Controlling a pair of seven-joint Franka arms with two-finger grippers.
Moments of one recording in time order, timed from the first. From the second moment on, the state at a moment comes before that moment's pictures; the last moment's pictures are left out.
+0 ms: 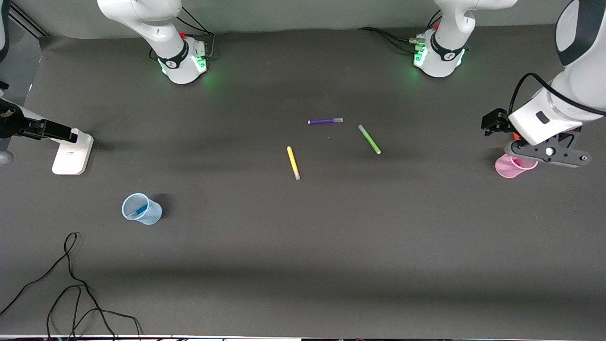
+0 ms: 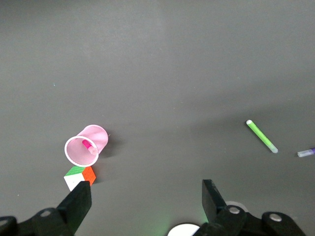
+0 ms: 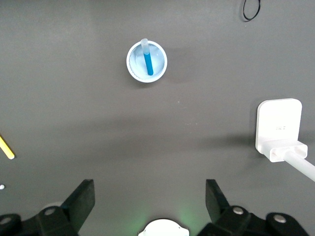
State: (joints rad) left arm -0.11 0.01 -0.04 -1.68 0.08 1.55 0.09; right arm -0.05 0.03 -0.09 -1.62 0.01 1.49 0.01
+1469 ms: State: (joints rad) left arm -0.06 0.00 -0.04 -1.69 0.08 1.62 0.16; right arm -0.07 0.03 -0.05 -1.61 -0.01 1.52 -0.09
